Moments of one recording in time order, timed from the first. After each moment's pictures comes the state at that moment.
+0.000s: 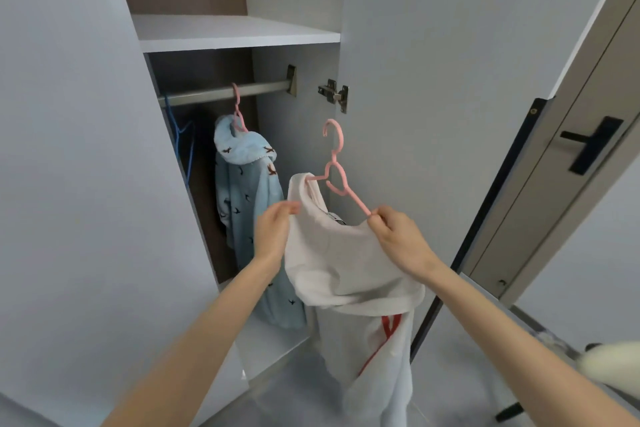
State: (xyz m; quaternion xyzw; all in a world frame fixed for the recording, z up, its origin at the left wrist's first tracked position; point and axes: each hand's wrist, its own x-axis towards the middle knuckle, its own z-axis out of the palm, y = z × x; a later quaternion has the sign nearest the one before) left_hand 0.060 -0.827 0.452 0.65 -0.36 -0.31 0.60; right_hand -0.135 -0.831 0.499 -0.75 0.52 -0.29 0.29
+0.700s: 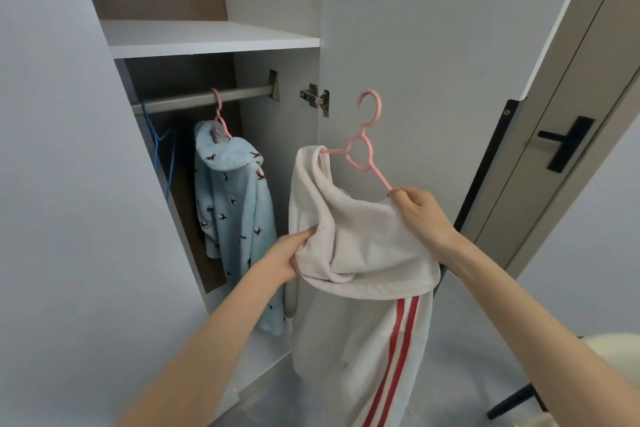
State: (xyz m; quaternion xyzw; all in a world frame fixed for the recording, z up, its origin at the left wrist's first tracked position) left_hand 0.029 -0.840 0.445 0.52 -0.19 -0.67 0.50; right_hand -0.180 -0.858 0.519 -0.67 0.52 -0.38 0.37
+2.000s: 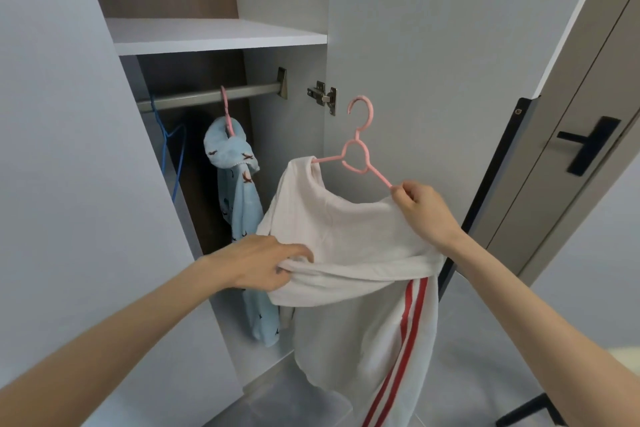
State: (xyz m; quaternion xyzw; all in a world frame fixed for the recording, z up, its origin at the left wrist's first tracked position) left_hand 0.083 -0.800 0.472 0.55 -0.83 -0.08 -0.05; right_hand -0.185 -0.879 0.518 -0.74 0.52 -0.34 0.25
